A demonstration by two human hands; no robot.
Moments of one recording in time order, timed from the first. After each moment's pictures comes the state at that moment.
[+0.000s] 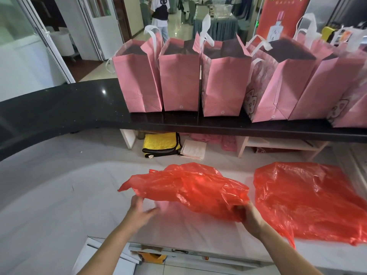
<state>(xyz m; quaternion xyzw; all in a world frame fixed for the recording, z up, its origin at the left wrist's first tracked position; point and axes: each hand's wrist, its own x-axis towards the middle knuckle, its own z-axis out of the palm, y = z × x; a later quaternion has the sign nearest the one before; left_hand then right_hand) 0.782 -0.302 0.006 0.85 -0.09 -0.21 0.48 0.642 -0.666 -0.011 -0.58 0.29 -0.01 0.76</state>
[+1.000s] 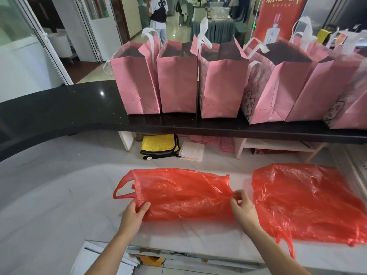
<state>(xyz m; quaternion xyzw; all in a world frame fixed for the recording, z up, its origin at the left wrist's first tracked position) 0.776 -0.305 0.006 0.85 0.03 -0.17 0.50 0.652 -0.655 -0.003 -0.82 0.36 -0.07 0.44</state>
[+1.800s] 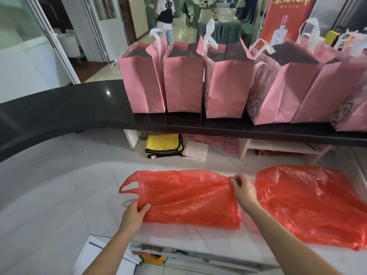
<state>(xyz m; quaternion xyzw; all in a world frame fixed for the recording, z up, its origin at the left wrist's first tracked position) 0.780 -0.294 -0.006 0.88 0.04 -0.17 0.43 0.706 -0.675 0.015 -0.82 0.33 -0.11 0.45</state>
